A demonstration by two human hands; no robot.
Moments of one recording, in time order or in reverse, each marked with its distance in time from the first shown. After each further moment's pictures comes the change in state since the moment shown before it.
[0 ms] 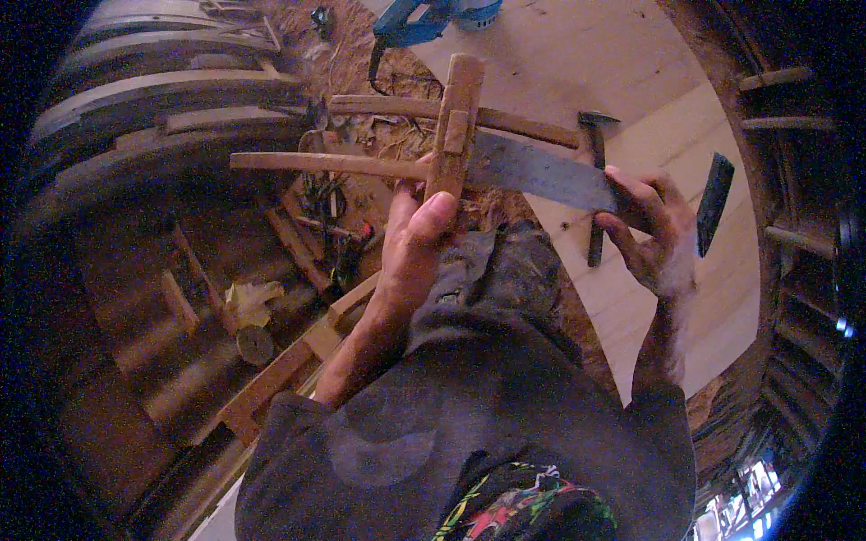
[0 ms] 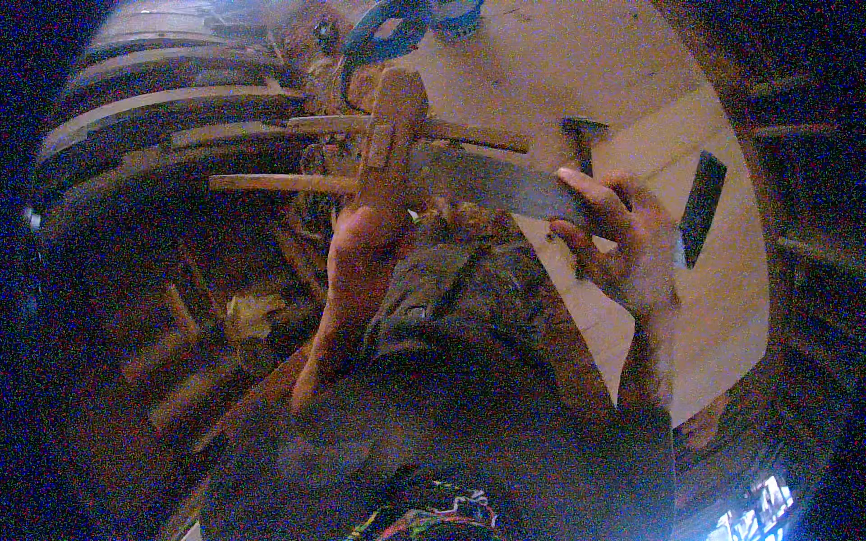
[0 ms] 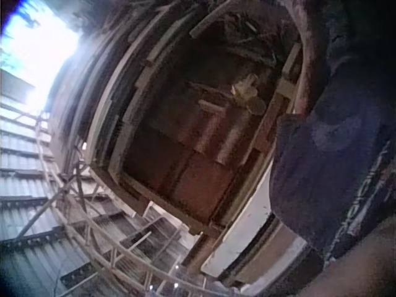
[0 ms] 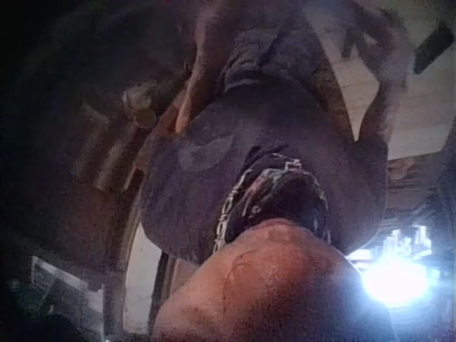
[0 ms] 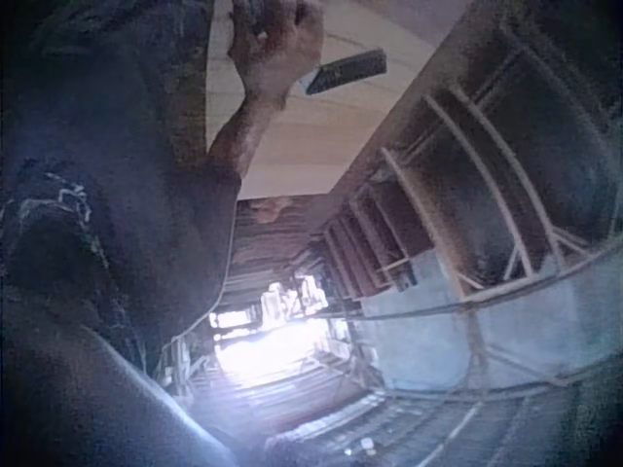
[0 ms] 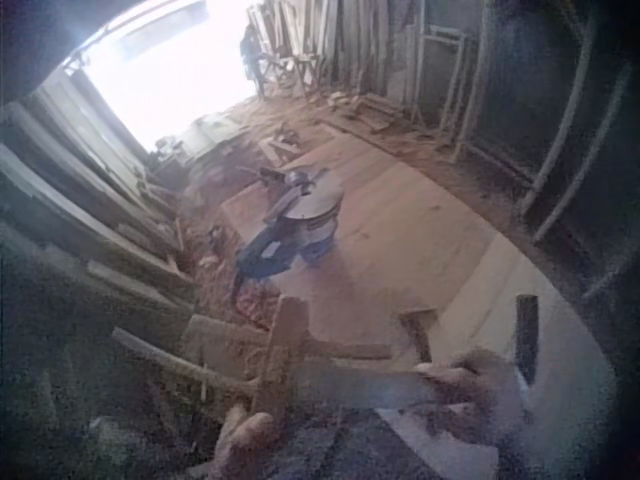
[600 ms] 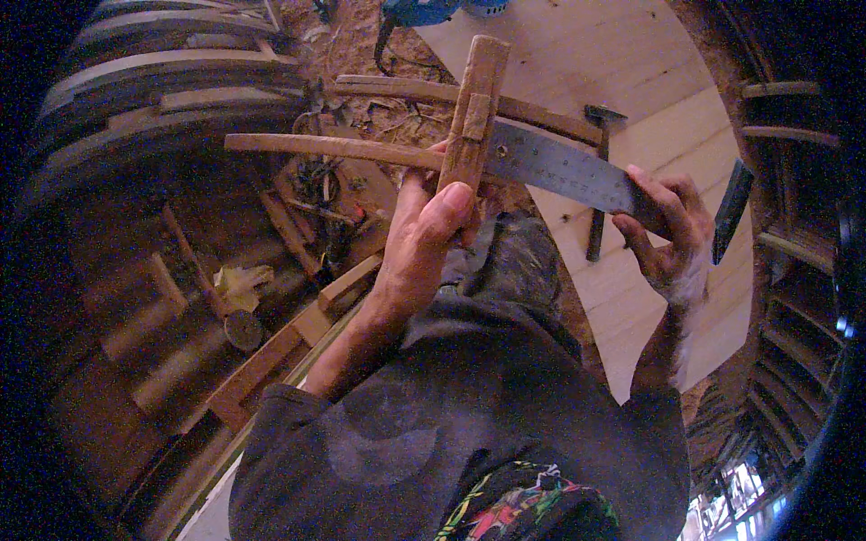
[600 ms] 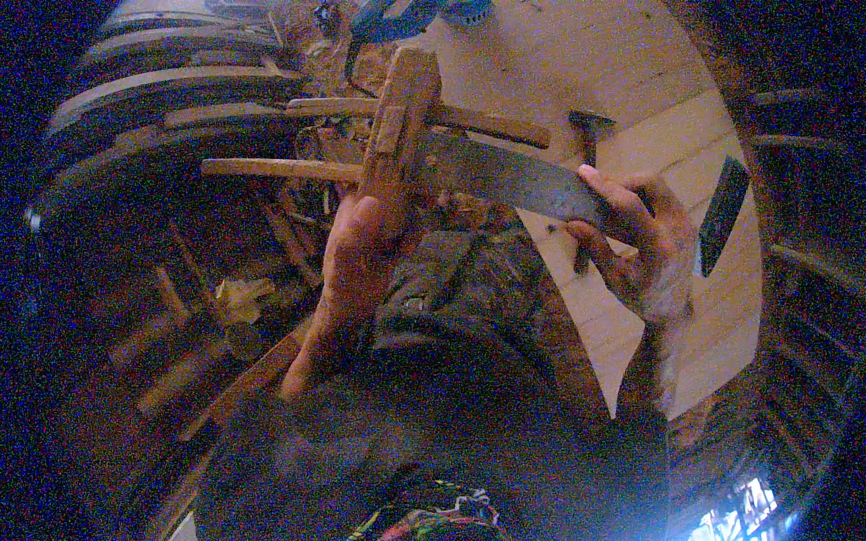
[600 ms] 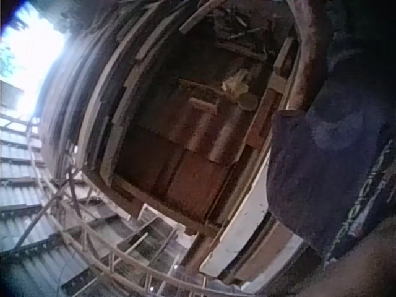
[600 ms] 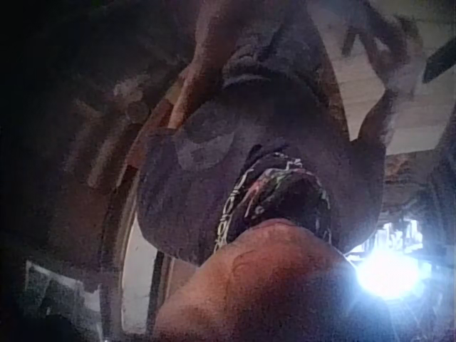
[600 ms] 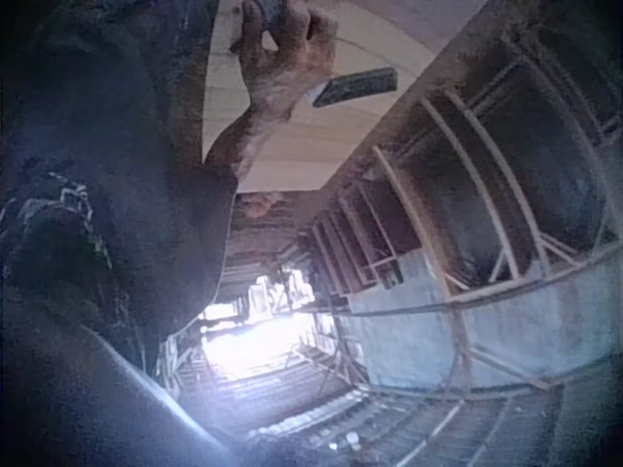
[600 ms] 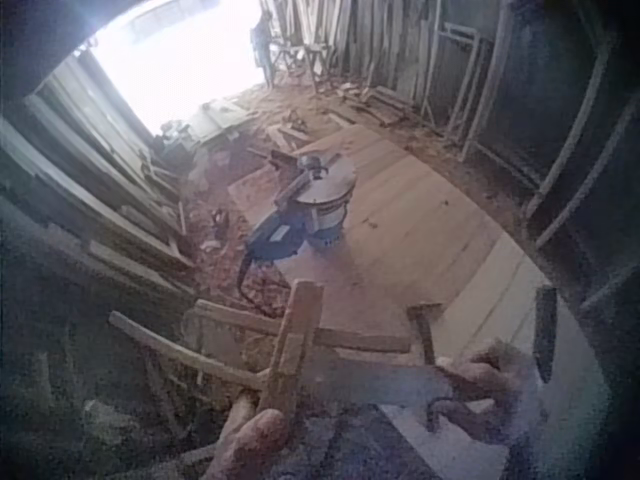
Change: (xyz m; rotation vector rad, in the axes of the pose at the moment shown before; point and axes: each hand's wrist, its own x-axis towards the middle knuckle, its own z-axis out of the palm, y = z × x) left_hand -0.004 0.021 0.035 0.225 -0.051 0.029; right_hand 0.003 0.001 -0.040 -0.020 -0.015 -0.022
